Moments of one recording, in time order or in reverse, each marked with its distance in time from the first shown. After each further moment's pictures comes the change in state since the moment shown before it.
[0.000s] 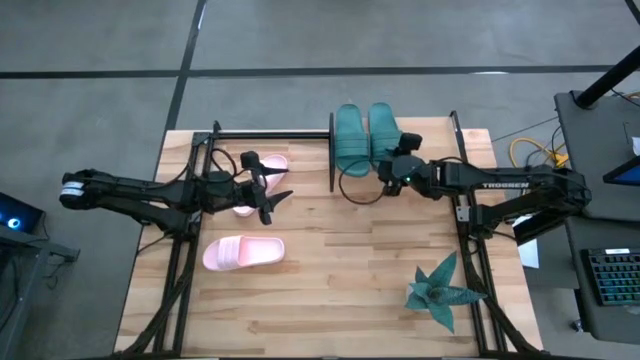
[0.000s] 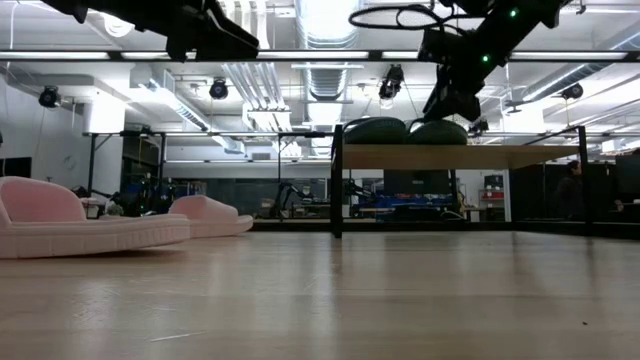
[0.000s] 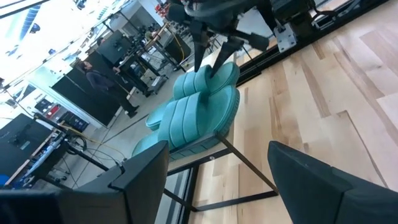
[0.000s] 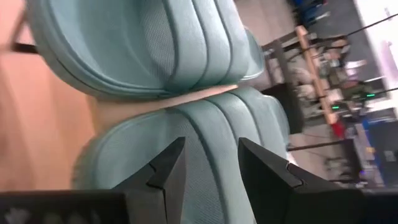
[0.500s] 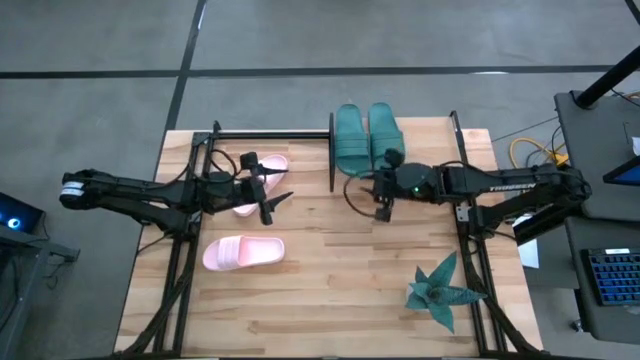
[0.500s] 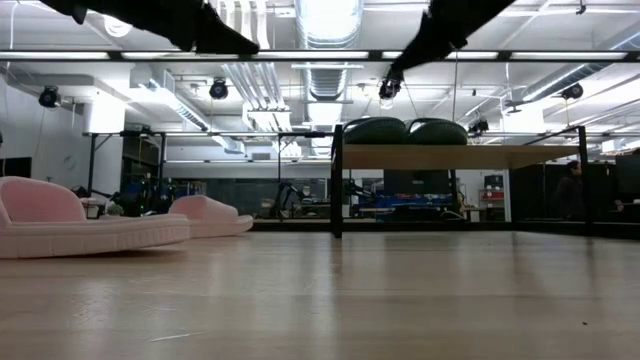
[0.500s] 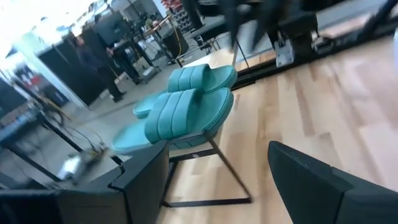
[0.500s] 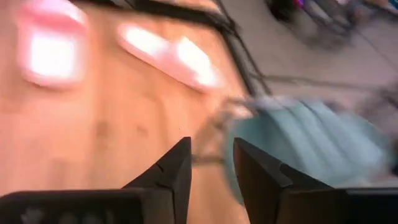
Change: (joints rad) left arm 0.000 0.000 -0.005 0.000 0.001 -0.226; right arm 0.159 0.000 0.122 0.031 -0.392 0.306
